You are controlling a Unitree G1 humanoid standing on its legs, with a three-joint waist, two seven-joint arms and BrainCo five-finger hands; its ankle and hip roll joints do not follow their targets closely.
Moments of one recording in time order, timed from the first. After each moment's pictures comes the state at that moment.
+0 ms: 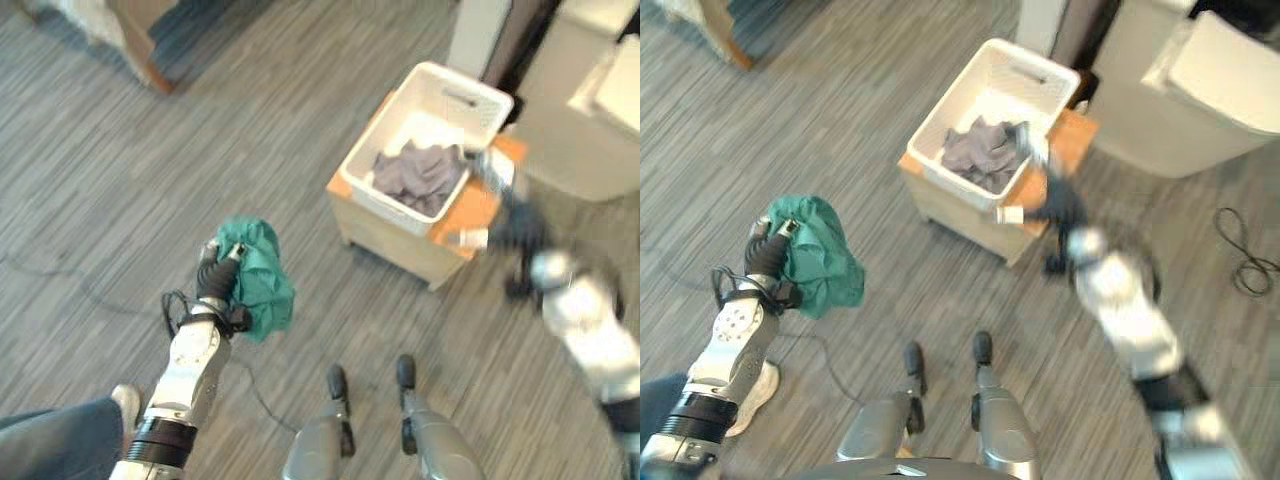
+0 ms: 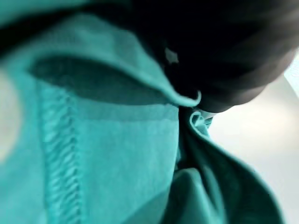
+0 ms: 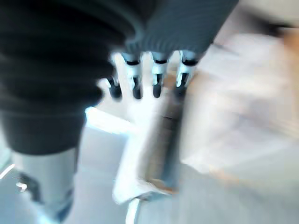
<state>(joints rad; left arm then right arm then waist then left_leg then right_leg) -0.13 0.61 -0.03 0.11 -0.45 -0.17 0.19 0.10 -0.63 0.15 -0.29 0.25 -0.10 0.09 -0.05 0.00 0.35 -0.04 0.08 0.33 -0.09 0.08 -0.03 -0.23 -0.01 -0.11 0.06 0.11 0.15</state>
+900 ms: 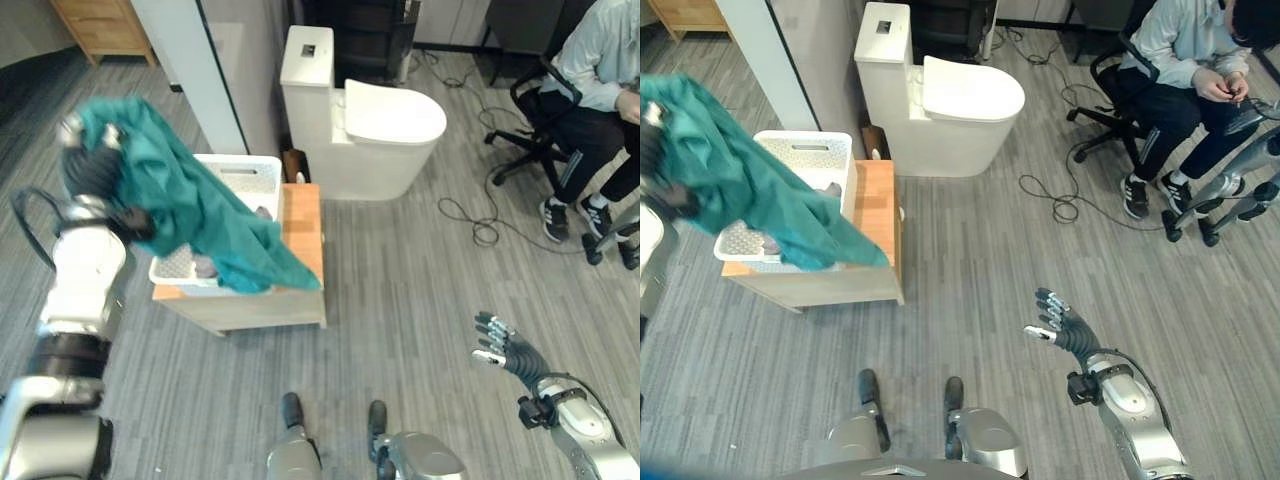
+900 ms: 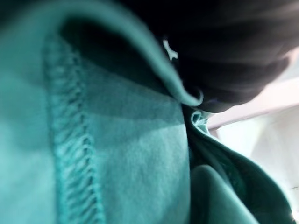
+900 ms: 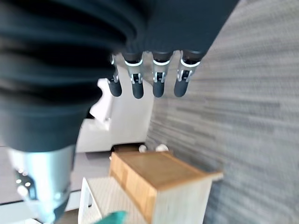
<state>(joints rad) -0.69 1.03 -0.13 0.43 -0.62 -0.26 0.29 0.24 -0.51 0.14 0.07 0.39 -0.06 0.18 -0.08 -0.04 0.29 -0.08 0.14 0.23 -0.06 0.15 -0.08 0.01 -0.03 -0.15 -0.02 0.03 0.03</state>
